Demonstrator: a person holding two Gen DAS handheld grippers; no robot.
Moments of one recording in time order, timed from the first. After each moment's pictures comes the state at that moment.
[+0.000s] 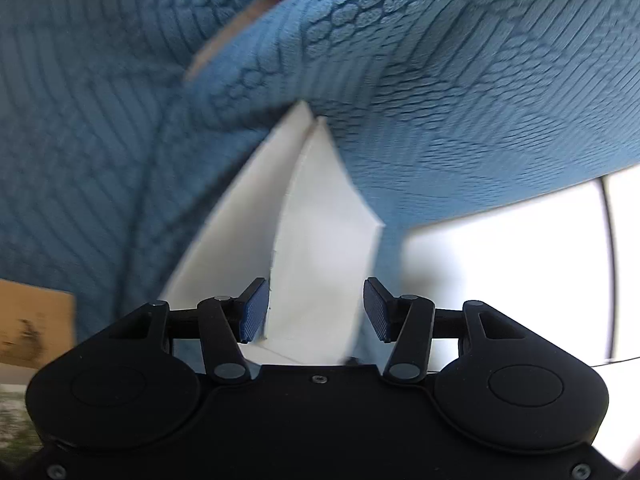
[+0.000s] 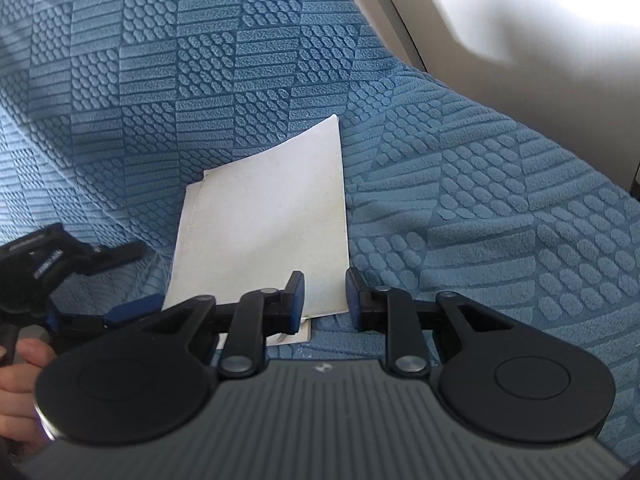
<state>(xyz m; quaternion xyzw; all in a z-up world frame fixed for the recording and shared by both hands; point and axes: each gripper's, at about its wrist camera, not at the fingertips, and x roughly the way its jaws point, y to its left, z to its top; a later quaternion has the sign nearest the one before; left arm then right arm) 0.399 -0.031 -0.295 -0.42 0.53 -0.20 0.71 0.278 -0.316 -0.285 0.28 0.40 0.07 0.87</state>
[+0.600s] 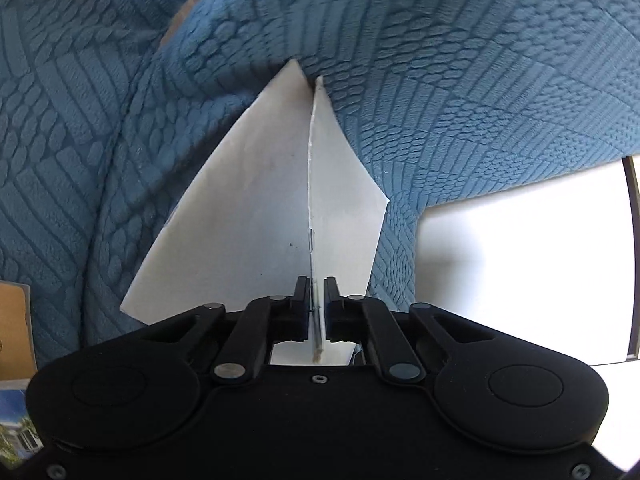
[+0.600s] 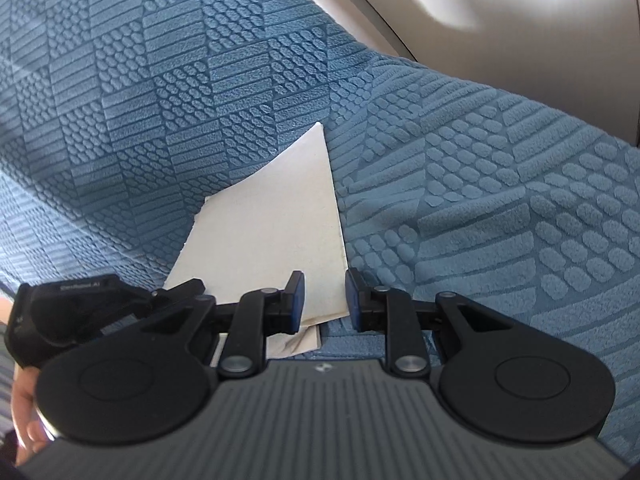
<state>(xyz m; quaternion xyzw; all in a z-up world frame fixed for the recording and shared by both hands) 0.405 -0.067 -0.292 -0.37 0.57 -0.17 0.71 0.277 -0.333 -0.296 0.38 0.40 0.07 0.83</state>
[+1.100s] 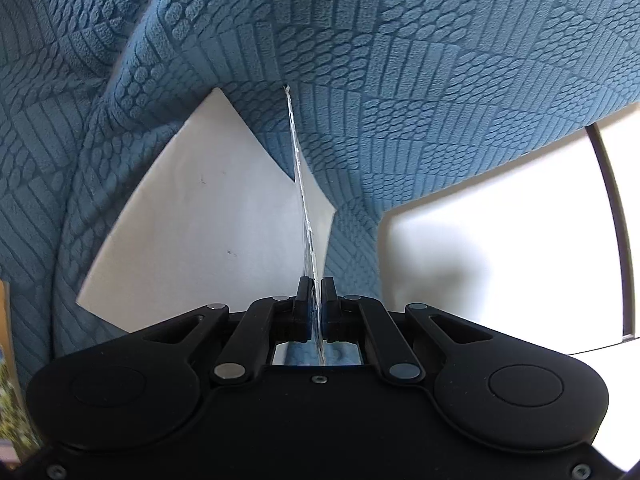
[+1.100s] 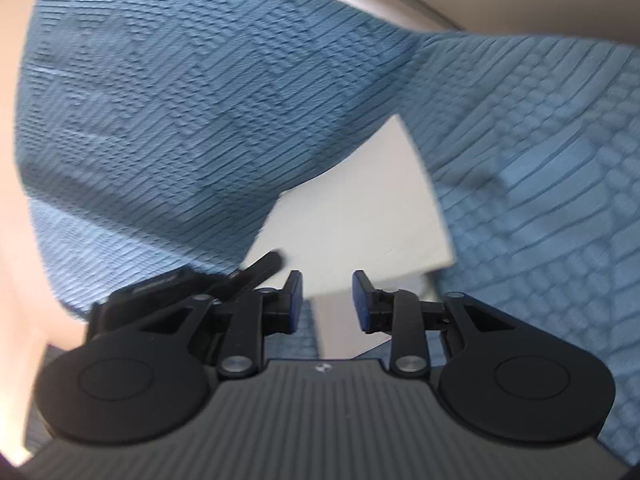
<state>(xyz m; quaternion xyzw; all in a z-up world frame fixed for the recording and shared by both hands) 0.389 -0.096 -0.243 -0.36 0.53 -0.19 0.75 0.257 -0.334 -0.291 0.54 0.33 0.18 0.75</state>
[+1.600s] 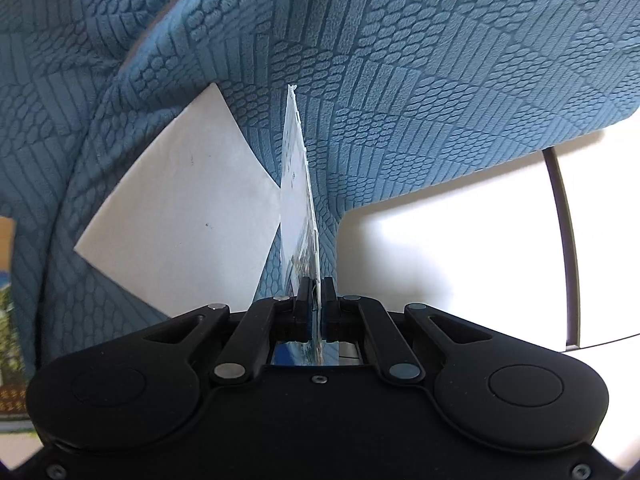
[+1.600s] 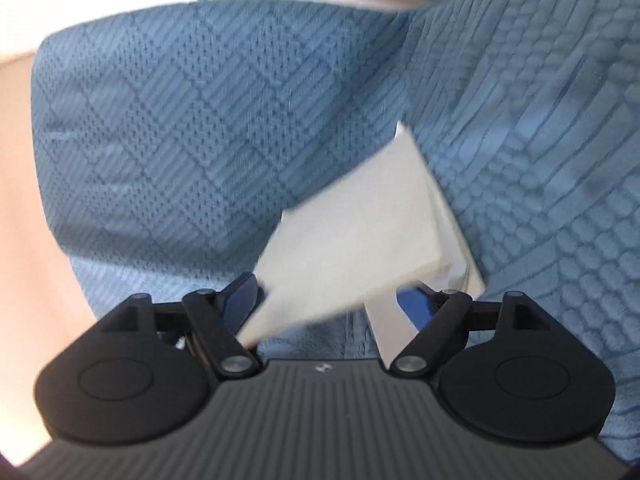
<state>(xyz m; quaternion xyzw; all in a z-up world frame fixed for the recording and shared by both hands) 0.343 -0.065 -0.212 -0.42 0.51 -0.20 0.73 0.257 -0.335 -0.307 0.63 0.29 0.17 0.70</state>
